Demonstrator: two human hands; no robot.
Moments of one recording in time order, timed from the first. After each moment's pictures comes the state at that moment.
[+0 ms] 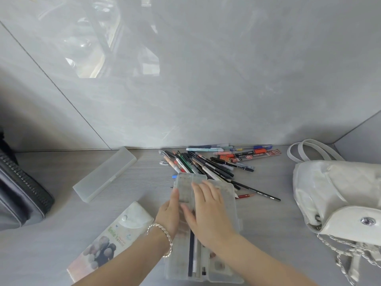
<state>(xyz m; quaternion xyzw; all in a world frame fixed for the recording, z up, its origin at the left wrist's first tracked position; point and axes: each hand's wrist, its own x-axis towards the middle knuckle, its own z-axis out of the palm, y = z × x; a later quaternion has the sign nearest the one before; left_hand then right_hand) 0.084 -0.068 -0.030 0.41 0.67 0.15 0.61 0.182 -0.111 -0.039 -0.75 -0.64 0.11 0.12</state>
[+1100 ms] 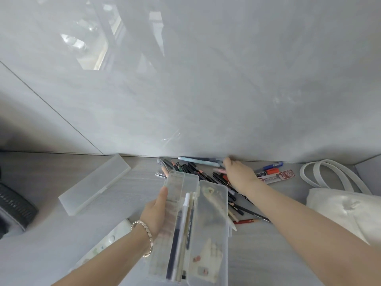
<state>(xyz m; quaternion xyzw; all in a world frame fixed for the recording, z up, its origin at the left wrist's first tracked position) 0.081 -0.004 -0.056 0.41 0.71 0.11 0.56 0.326 0.026 -0.083 -0.71 -0.66 0.21 -0.12</state>
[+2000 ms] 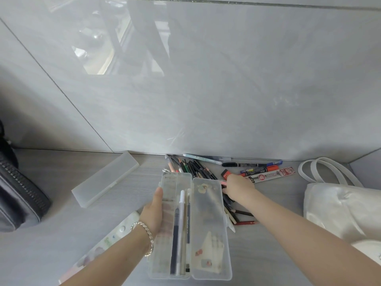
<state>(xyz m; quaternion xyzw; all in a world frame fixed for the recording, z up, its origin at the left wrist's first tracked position) 0.063 -0.024 -0.038 0.34 0.74 0.16 0.55 0.288 -0.005 -0.074 -0.80 -0.51 0.30 -0.14</state>
